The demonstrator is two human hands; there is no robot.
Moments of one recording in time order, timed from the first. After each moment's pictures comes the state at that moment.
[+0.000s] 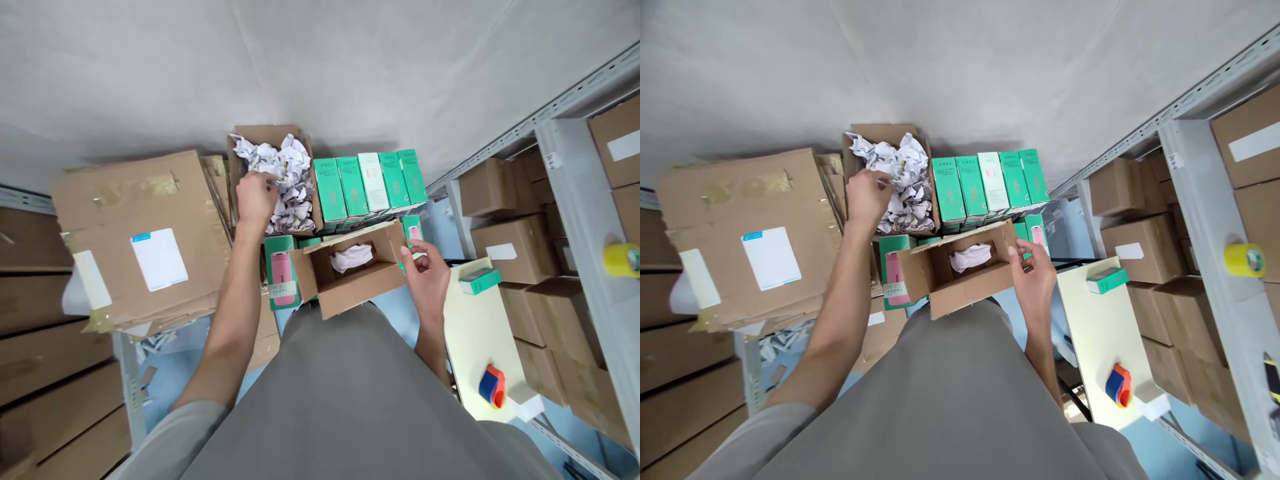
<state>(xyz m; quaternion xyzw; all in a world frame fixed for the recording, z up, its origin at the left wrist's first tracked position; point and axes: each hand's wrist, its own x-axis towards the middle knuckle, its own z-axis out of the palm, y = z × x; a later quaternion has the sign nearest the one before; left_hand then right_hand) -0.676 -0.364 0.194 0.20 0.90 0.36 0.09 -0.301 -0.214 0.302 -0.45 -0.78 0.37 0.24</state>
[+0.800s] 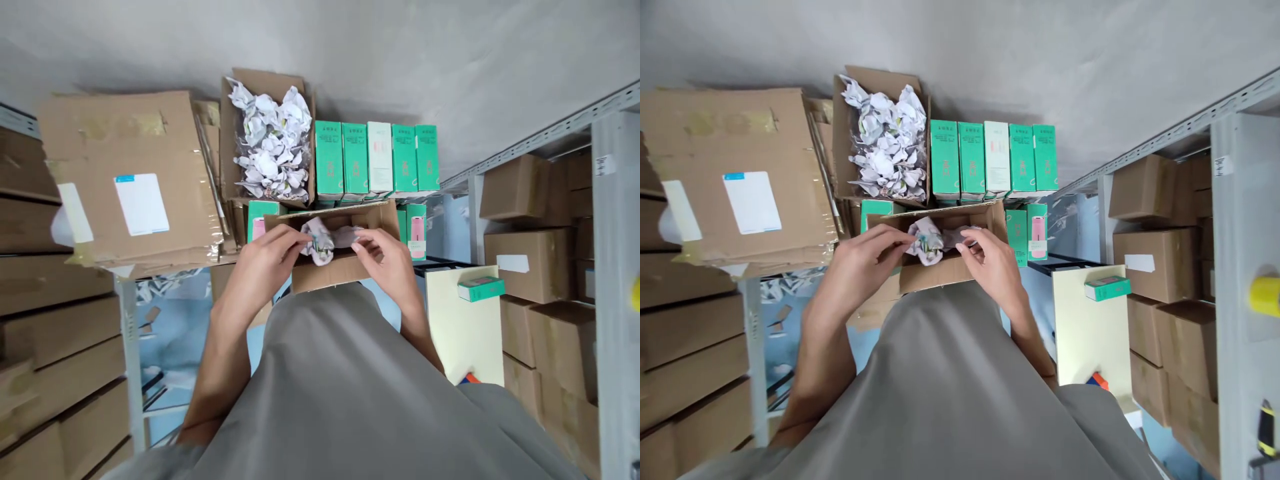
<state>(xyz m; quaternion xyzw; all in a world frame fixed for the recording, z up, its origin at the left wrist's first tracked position) -0.460 -0.426 0.294 0.38 0.85 0.33 0.13 -0.316 -0.191 0.285 -0.17 -0.85 0.50 0.07</state>
